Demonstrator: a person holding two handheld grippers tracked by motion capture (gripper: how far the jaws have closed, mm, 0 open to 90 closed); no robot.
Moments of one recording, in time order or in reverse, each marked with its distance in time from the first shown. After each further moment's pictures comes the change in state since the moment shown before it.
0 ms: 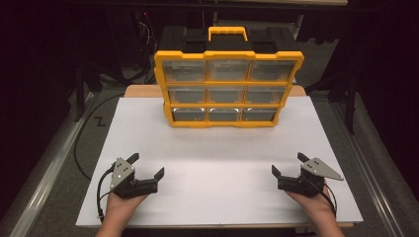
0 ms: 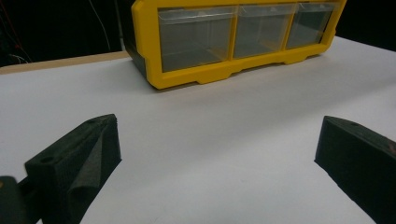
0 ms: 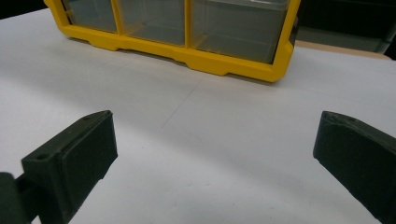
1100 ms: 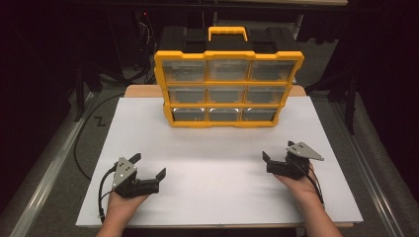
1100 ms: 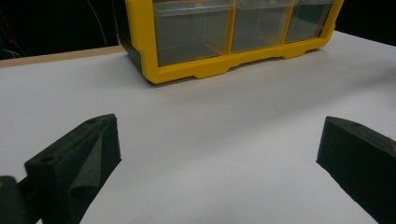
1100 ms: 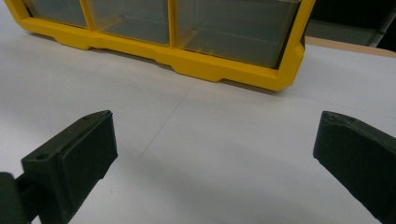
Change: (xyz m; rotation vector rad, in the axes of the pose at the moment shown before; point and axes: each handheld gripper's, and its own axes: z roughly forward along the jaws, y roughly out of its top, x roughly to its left) left arm 0.000 -0.001 0.004 0.015 -0.015 -0.014; right arm -0.002 0.014 0.055 0.048 -0.045 0.004
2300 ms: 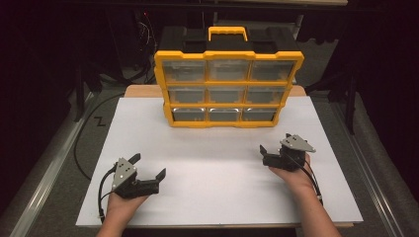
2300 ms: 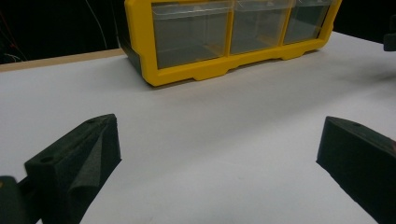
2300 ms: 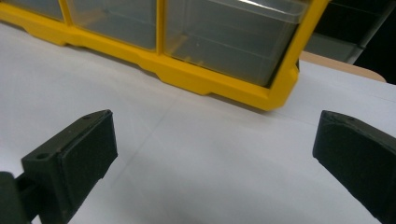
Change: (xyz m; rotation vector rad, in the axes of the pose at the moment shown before) left arm -0.001 0.000 -0.002 -0.006 0.003 0.010; right arm 0.001 0.014 0.017 0.013 -0.055 -0.091
